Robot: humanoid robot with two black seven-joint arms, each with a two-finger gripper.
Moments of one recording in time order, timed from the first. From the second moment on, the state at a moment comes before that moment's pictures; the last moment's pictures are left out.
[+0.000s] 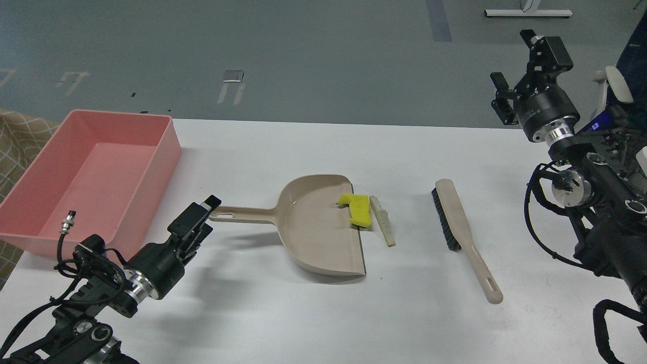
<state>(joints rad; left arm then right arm) 0.09 0.58 -0.94 -1.56 1.14 0.15 -0.24 0.73 -0.23 1.12 0.69 -0.76 0.25 0.34</state>
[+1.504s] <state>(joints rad) -0.06 0.46 -0.82 -1.41 1.18 0.23 -0.24 0.73 -0.23 1.10 0.71 -0.76 0.27 0.34</state>
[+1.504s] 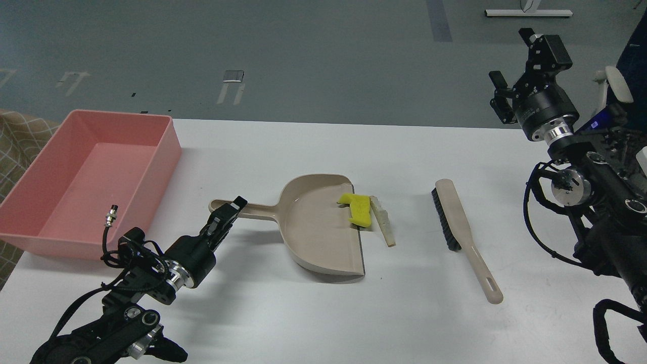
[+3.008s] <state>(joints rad) -0.09 0.46 -0.81 -1.40 1.33 0.24 -0.25 0.68 -1.14 0.33 1.52 -1.20 0.42 0.19</state>
